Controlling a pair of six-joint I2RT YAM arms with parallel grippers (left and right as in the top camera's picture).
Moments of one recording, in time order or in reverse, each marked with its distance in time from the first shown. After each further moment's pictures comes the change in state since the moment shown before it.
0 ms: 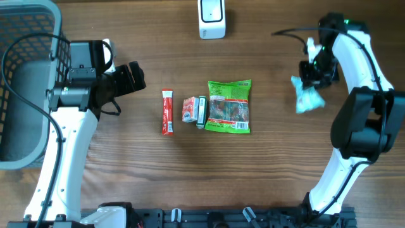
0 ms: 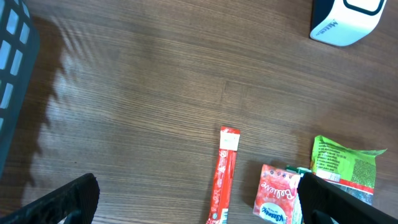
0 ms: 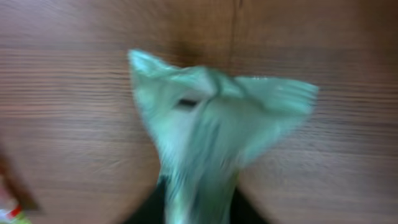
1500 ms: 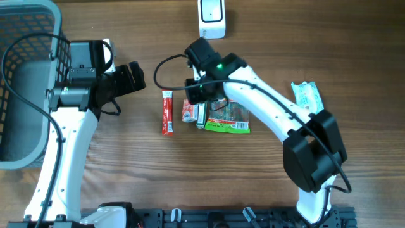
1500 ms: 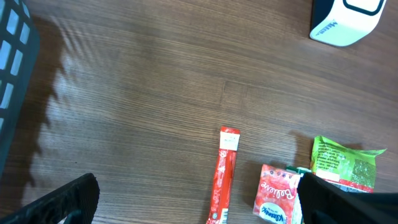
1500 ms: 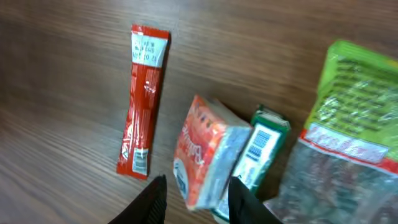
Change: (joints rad) left arm 0.000 0.000 0.000 0.000 0.000 0.000; right arm 0.775 -0.119 -0.098 0.414 -0.185 0.587
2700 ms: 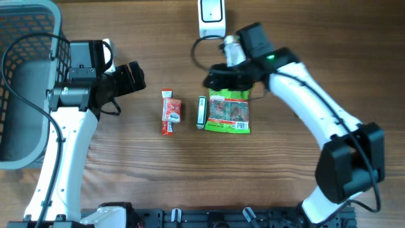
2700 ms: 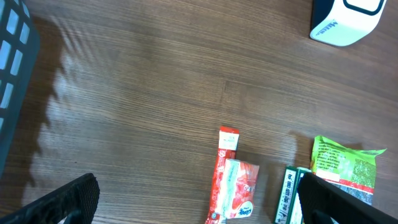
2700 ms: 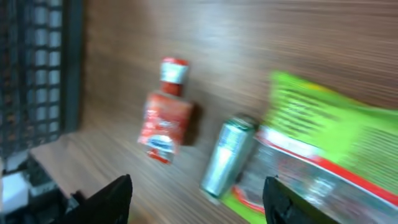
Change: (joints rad) left arm 0.000 0.000 0.000 0.000 0.000 0.000; right arm -0.286 -0.185 -0.166 0.067 -0.326 -0.172
